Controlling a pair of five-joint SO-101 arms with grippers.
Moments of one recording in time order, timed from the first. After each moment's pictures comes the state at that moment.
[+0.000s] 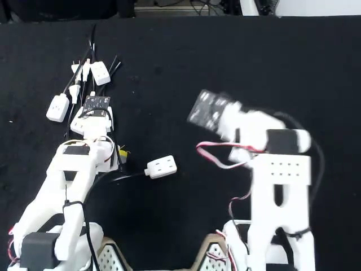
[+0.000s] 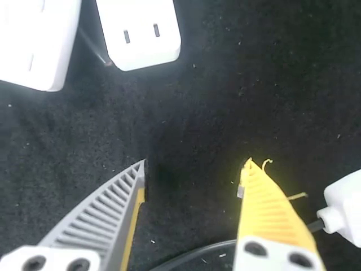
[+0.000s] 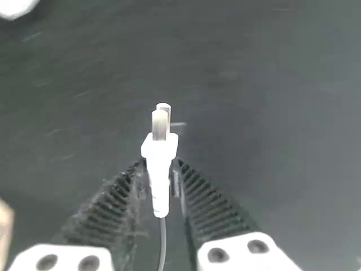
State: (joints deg) left arm -3.5 -25.5 61.6 36.3 -5.2; right arm 1.2 -38.4 35.6 81.5 68.5
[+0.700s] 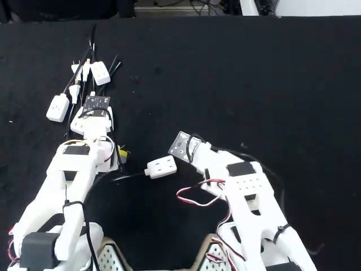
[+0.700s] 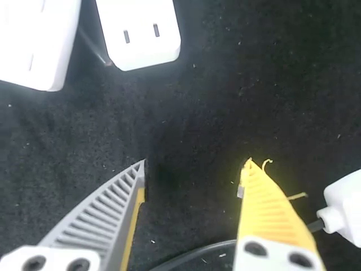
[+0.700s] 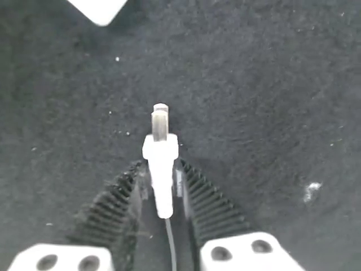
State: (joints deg) left arm -3.5 -25.5 61.6 36.3 -5.2; right arm -9.6 -38.5 73.4 47.7 52.4
